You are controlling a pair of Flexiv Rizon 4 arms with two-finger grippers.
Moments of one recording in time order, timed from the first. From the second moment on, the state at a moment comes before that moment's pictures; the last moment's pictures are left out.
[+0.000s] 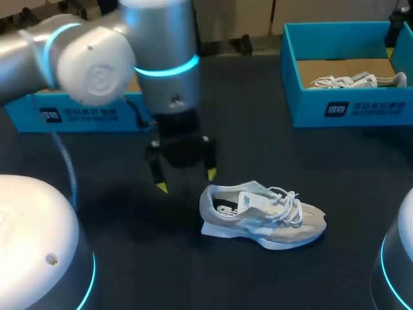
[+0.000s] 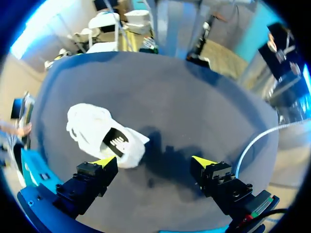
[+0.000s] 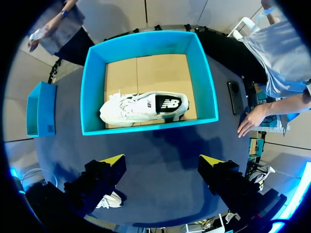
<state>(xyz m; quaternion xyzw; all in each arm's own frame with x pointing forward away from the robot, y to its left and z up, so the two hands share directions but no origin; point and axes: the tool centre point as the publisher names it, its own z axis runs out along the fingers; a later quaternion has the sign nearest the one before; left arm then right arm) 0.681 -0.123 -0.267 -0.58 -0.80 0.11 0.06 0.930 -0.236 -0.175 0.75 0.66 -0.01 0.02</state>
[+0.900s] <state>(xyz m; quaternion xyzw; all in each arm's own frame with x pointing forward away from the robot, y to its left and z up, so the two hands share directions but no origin) 0.652 -0.060 -0.260 -0.37 -0.86 0.31 0.12 0.930 -0.236 -0.175 0.75 0.66 -0.01 0.02</state>
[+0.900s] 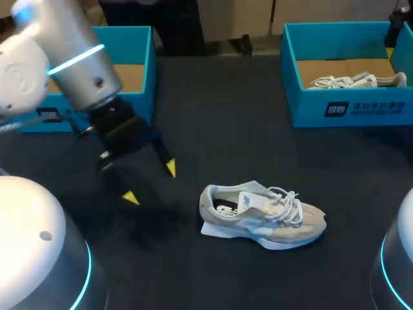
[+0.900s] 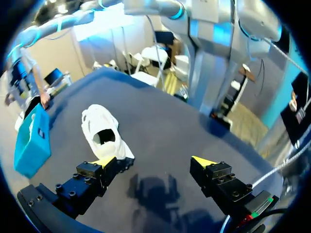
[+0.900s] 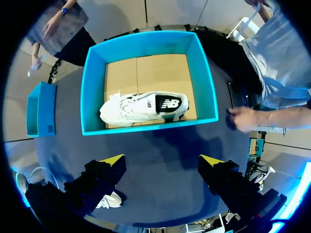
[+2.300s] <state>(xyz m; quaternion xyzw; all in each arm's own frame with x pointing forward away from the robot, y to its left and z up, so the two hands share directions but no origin) 0.677 -0.021 -0.358 -0.05 -0.79 0.61 0.08 0.930 -0.237 -0.175 0.75 0.66 -0.01 0.02</state>
